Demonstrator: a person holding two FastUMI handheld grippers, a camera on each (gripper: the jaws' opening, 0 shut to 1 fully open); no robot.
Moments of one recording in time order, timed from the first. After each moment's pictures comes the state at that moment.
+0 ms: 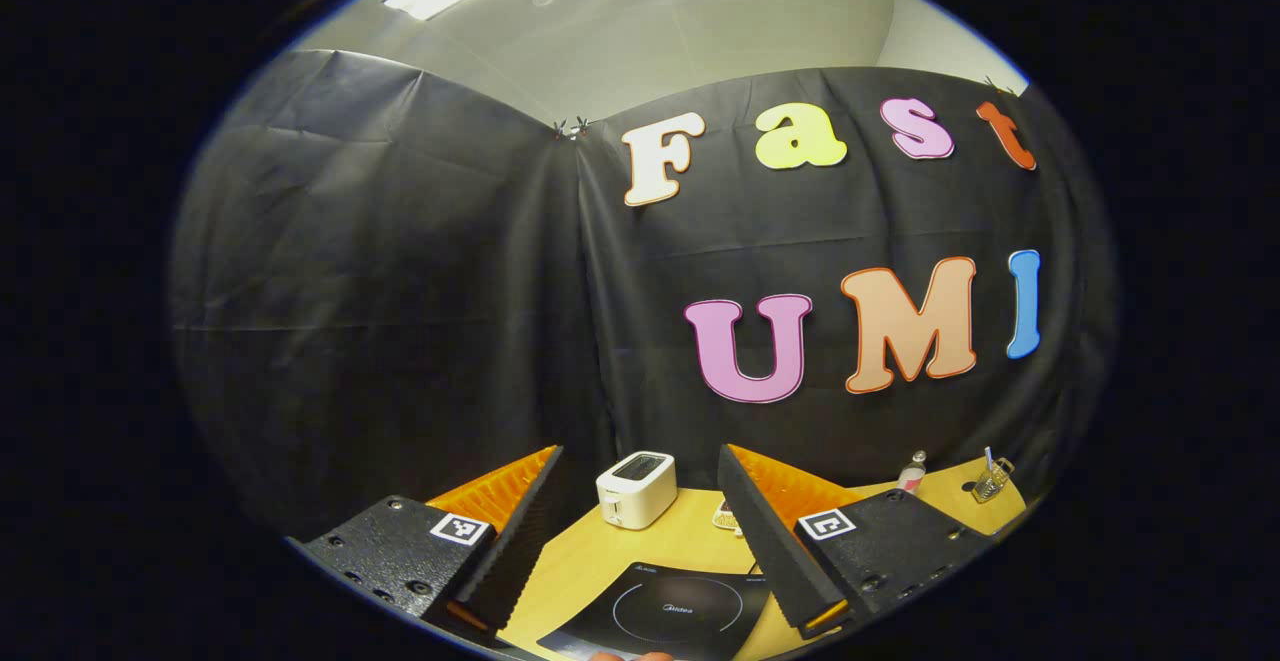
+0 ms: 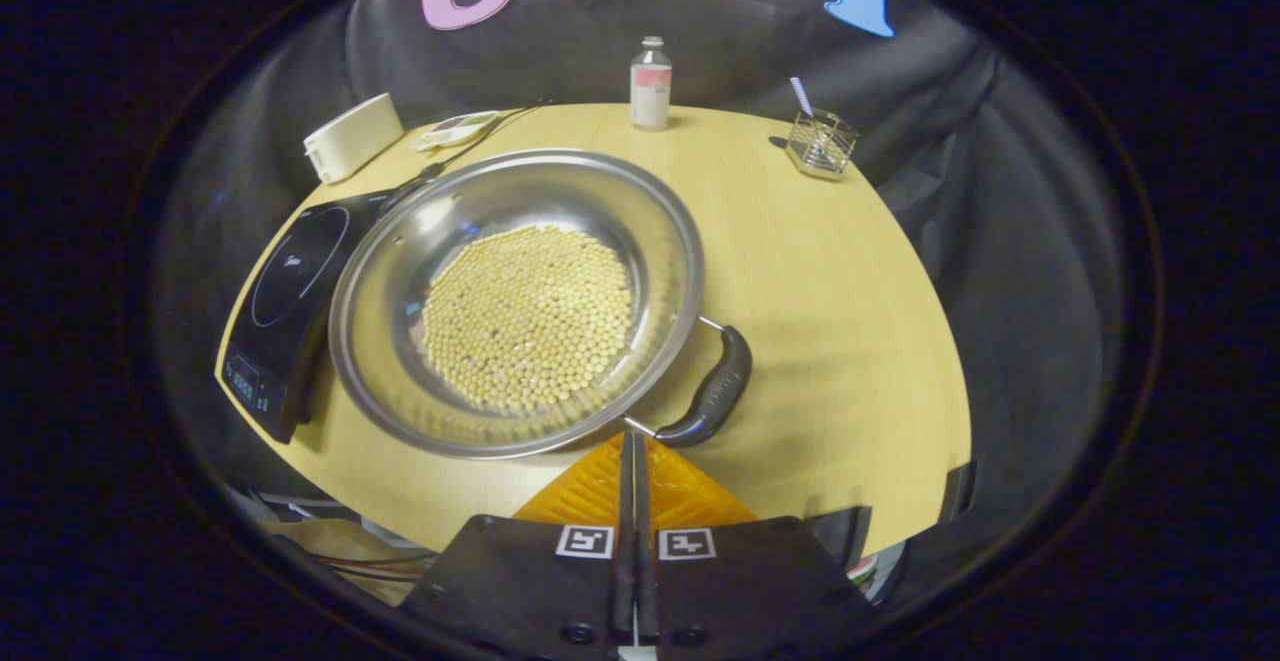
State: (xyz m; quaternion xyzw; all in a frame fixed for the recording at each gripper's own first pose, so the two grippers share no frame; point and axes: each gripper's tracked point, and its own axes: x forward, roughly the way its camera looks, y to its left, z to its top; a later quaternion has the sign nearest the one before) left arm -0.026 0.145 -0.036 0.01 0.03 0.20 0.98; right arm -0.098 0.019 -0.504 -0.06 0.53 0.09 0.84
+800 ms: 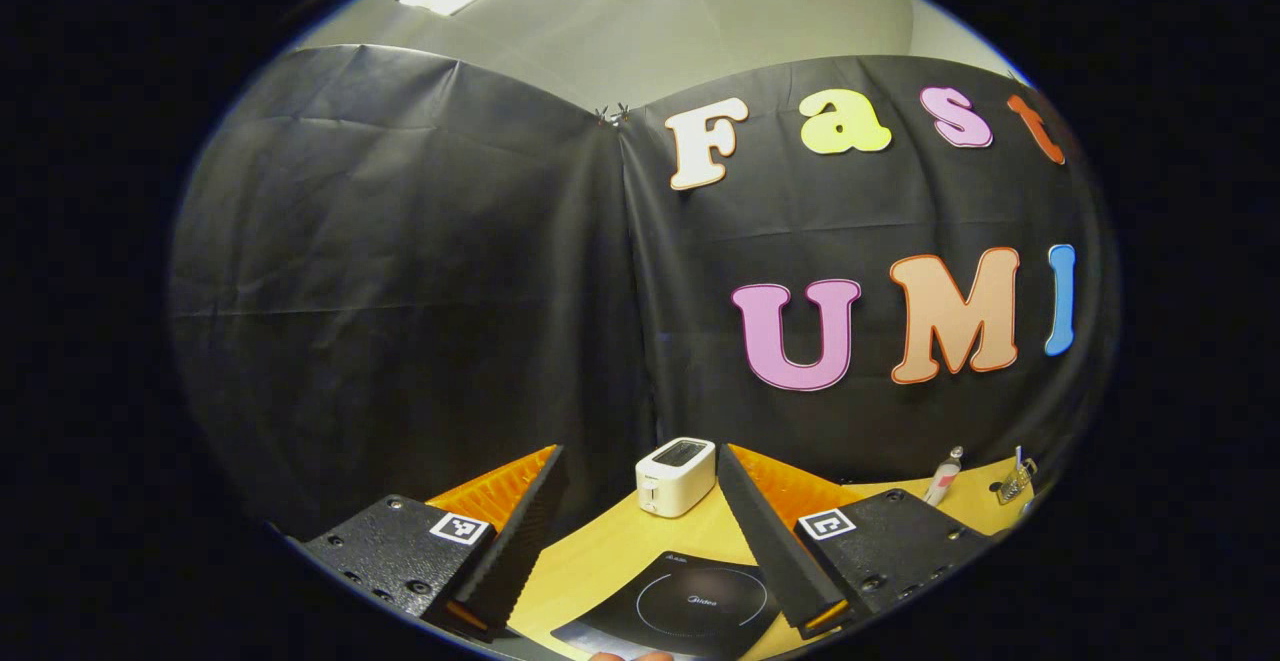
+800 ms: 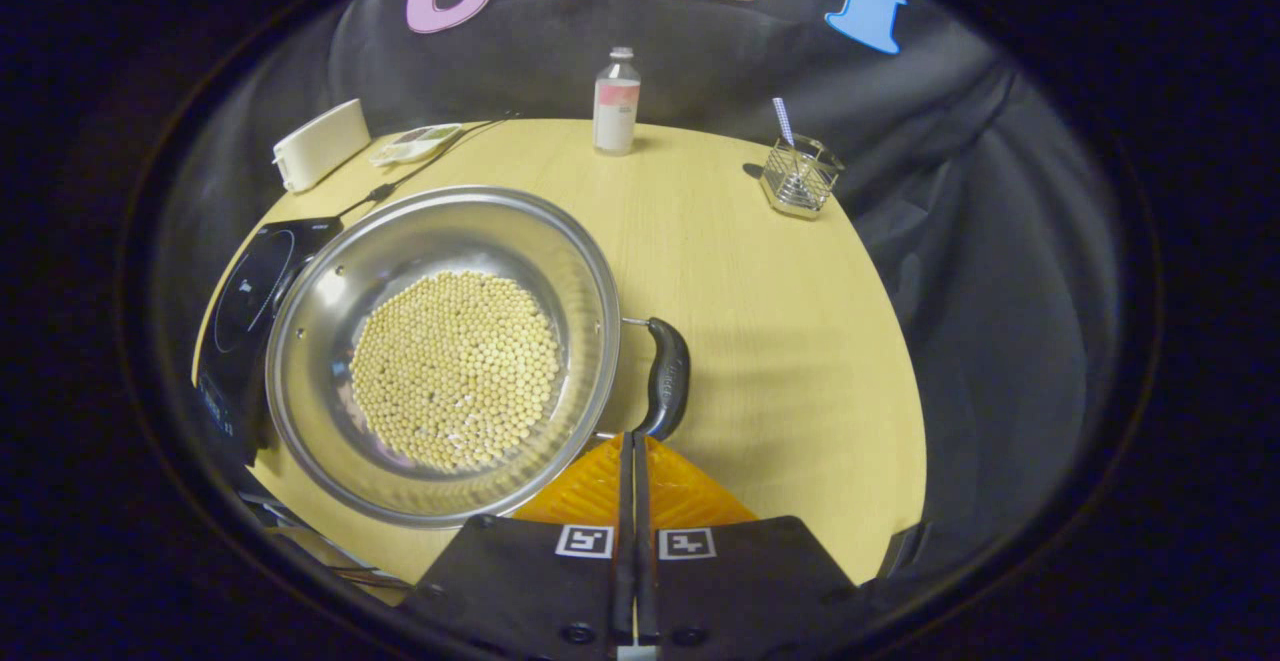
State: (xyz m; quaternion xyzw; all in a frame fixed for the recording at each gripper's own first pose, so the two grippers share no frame) left arm -0.044 0.170 -0.054 0.00 0.05 0.26 0.96; right arm -0.031 -0.006 -0.510 -0.09 0.51 0.08 0.85
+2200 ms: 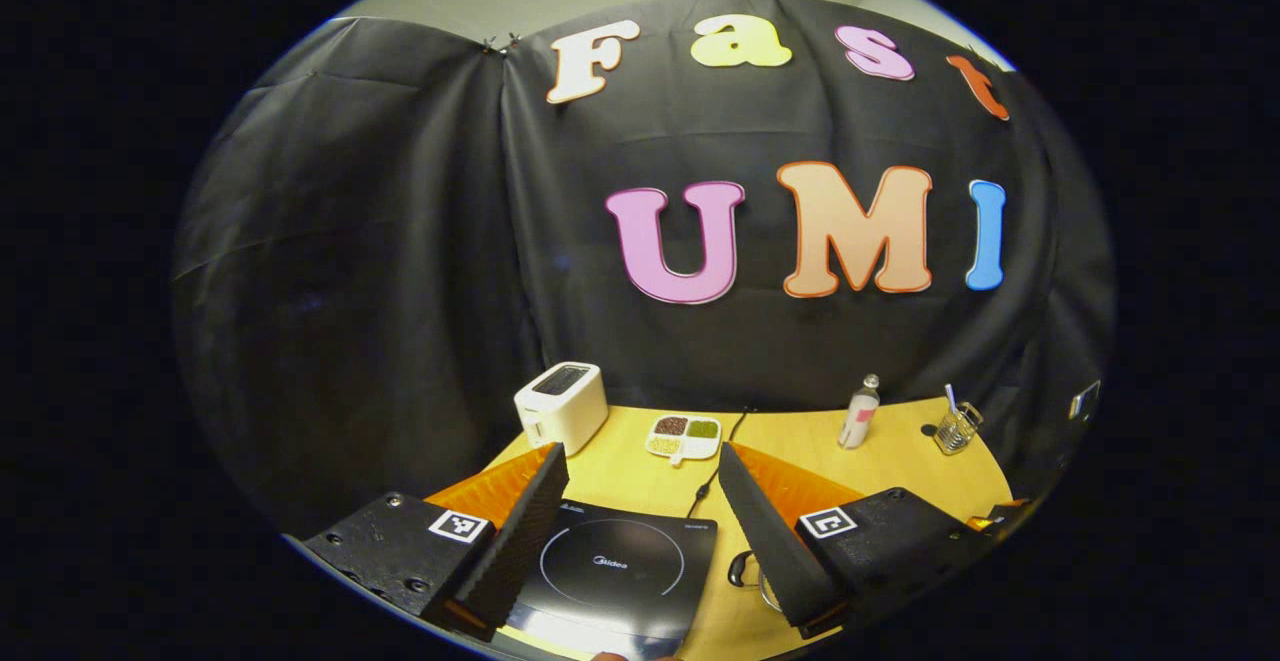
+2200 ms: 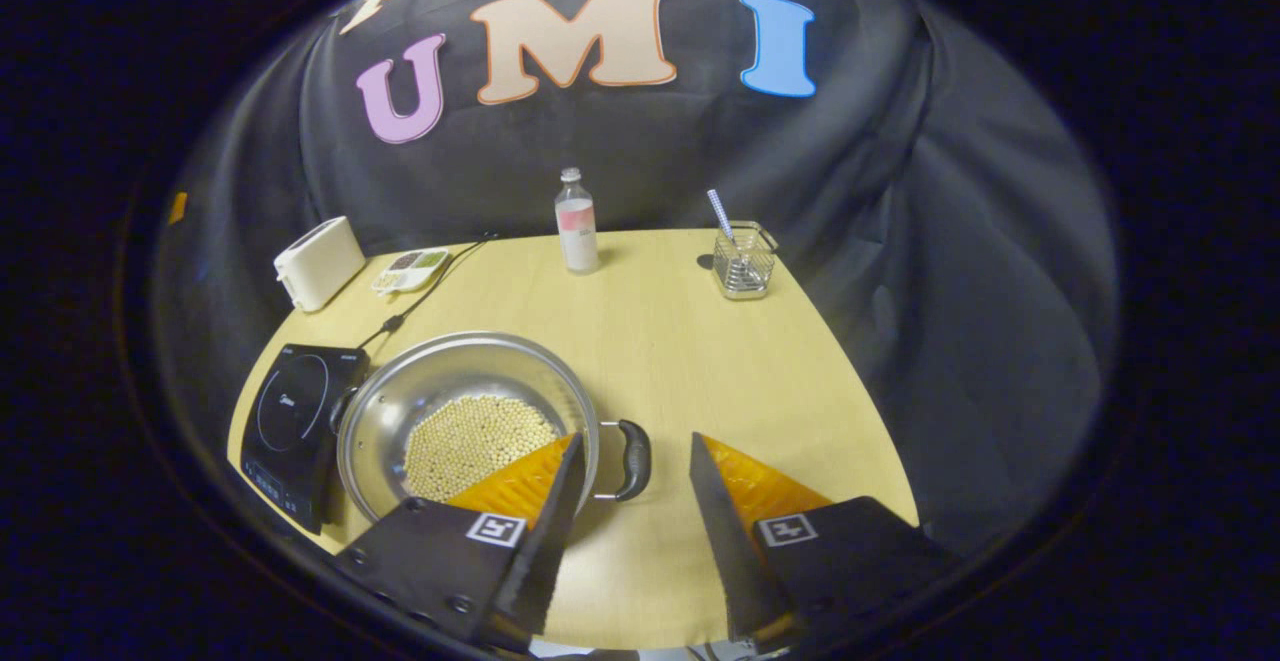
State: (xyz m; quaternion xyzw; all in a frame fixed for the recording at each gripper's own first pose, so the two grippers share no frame) left arm 0.032 0.060 -0.162 -0.01 0.18 0.09 0.98; right arm 0.002 -0.021 -0.419 0.01 0.40 0.05 0.92
